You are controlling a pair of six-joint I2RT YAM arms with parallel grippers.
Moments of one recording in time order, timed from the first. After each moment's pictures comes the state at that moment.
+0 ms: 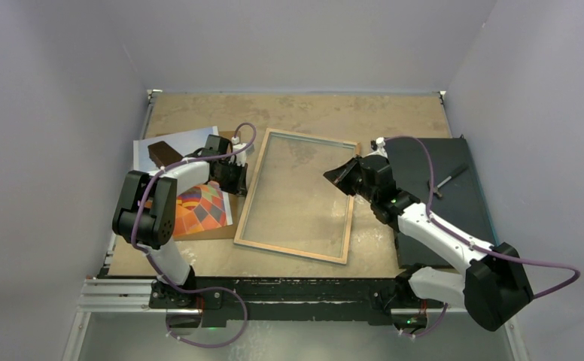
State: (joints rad) left arm -0.22 1.73 0.97 -0.36 0.41 0.05; right arm 0.54 1.16 0.67 0.02 0.01 1.07
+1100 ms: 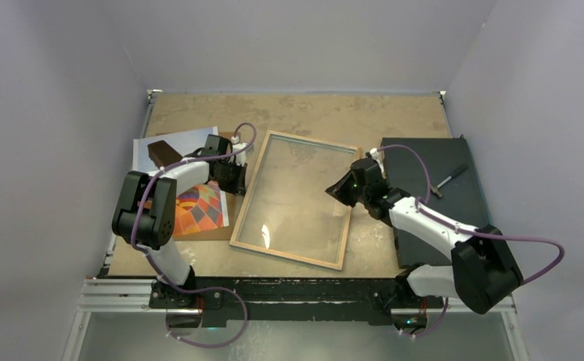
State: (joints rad) left arm -0.22 1.73 0.97 -0.36 0.39 0.07; right arm 0.54 1.27 0.67 -0.11 0.00 1.11
